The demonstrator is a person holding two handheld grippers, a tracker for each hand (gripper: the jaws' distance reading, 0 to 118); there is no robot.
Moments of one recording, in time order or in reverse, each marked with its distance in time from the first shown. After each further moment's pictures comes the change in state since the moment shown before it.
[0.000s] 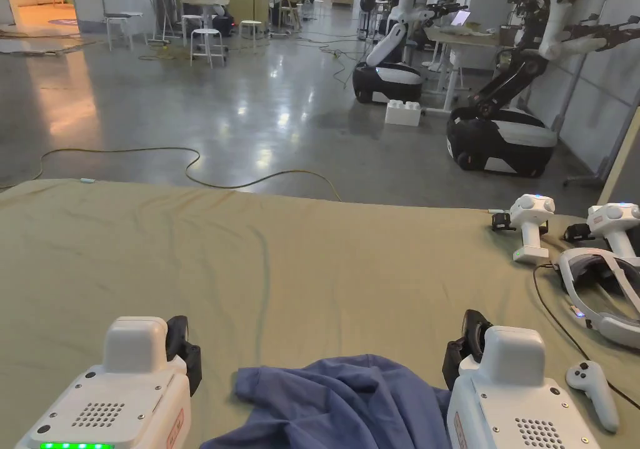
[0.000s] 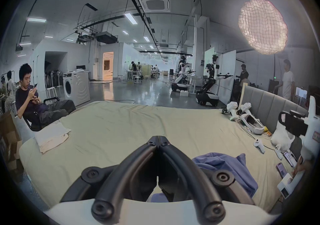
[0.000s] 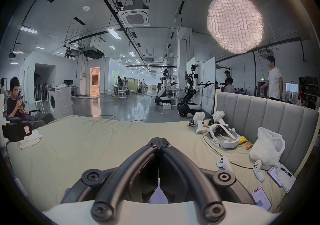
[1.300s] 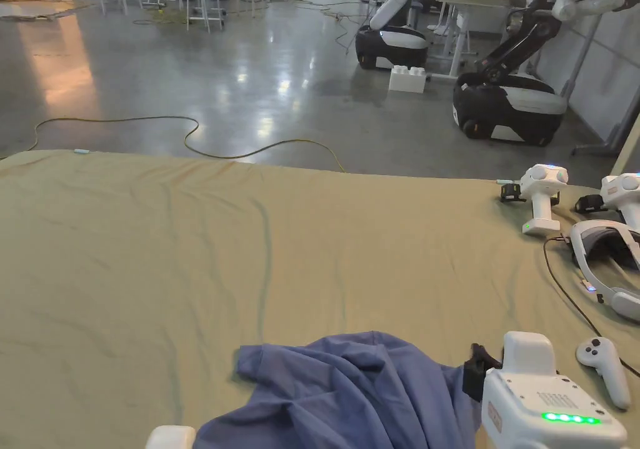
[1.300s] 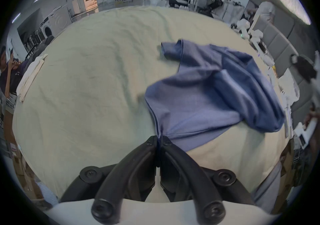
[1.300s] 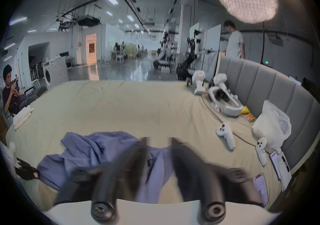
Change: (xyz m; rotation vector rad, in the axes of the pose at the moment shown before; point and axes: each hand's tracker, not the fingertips) left arm -0.013 -0.132 -0.052 -0.775 -0.086 0.024; right arm 0.063 -0.075 -0.094 -0.451 -0.003 0.033
